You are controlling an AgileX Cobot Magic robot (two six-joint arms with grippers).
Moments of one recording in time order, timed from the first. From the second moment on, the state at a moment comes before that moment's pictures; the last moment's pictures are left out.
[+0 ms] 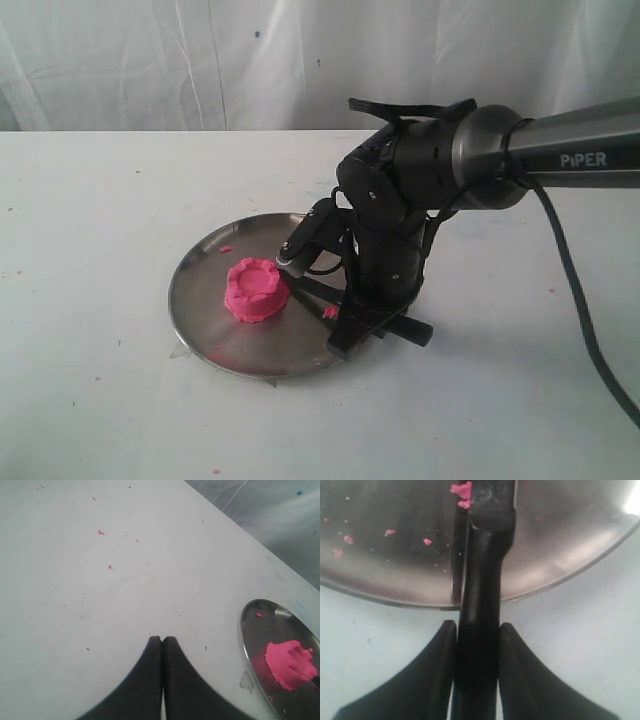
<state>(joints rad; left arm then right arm) 0.11 0.01 0.02 0.02 0.42 -0.68 0.67 1.95 -1.30 -0.21 0.88 -0.19</state>
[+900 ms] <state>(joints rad) 0.11 0.01 0.02 0.02 0.42 -0.68 0.67 1.96 -1.30 -0.21 0.85 -0.21</state>
